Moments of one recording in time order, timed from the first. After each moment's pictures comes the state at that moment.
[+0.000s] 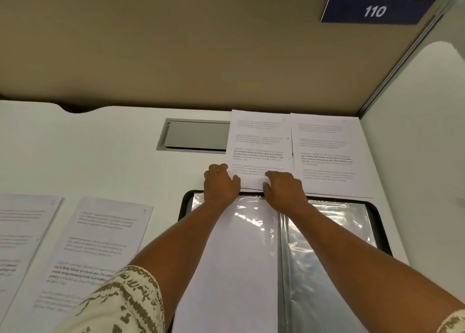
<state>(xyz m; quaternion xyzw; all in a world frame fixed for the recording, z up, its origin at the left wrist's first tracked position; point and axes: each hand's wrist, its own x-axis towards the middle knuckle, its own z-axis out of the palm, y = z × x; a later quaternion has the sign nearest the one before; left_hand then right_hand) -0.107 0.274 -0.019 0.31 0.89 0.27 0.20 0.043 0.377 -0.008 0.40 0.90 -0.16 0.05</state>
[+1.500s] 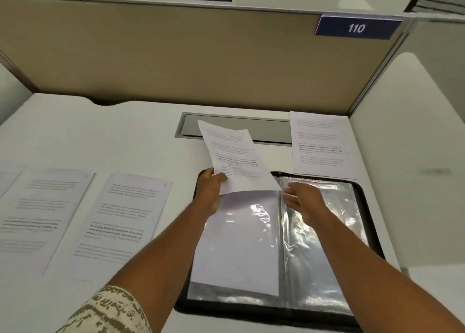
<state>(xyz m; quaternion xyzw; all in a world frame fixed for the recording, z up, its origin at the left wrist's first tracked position) -0.079 0.163 0.032 -0.01 0.62 0.64 0.45 0.124 0.301 0.027 0.57 0.40 -0.69 -0.20</state>
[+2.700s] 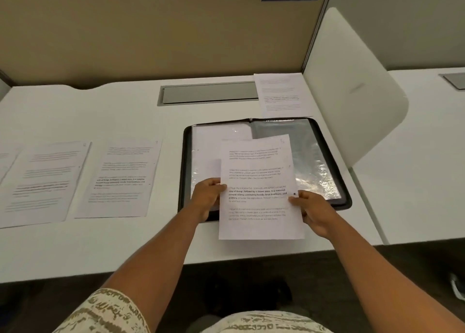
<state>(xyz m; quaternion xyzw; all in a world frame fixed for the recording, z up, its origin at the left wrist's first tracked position) 0.055 -0.012 0.019 0.13 0.68 0.49 0.53 0.326 0.102 0.027 0.53 0.44 -0.71 -0.14</state>
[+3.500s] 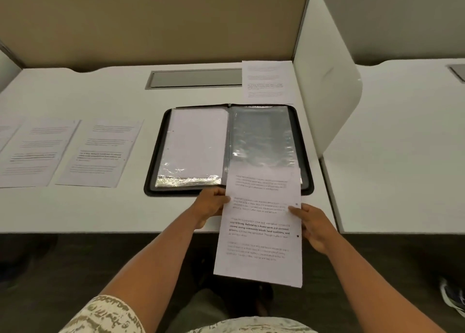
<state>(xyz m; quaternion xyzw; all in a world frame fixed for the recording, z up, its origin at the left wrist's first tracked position) 0.207 -0.008 0.006 0.16 0.70 0.42 0.55 0.473 0.108 0.001 0.53 0.43 -0.72 -0.12</state>
